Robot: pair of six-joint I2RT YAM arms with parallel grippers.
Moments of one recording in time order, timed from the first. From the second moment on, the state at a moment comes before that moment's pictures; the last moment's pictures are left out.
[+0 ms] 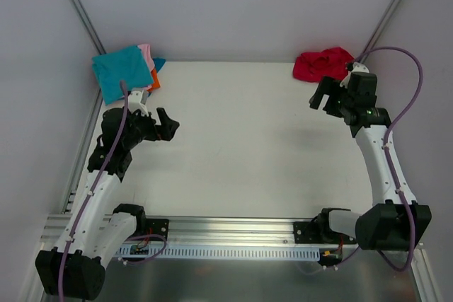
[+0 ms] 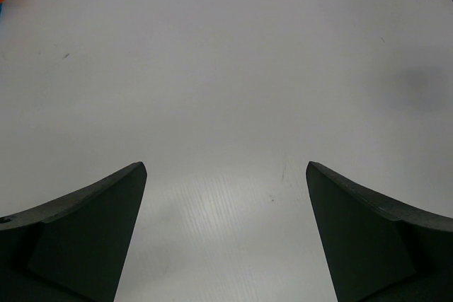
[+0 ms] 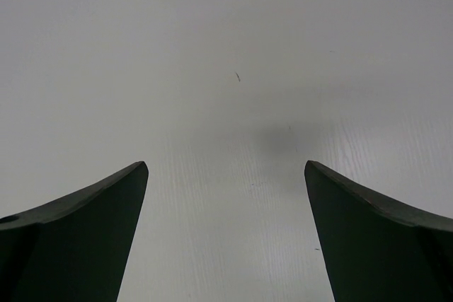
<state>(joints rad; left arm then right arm) -0.10 0.81 0.70 -0.26 0.32 -0.22 0.00 1.22 1.18 -0.58 -0.06 0.28</state>
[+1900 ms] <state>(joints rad) -0.10 0.99 0.76 -0.07 0.33 -0.17 0.09 1.07 1.08 -0.49 0.07 0.10</state>
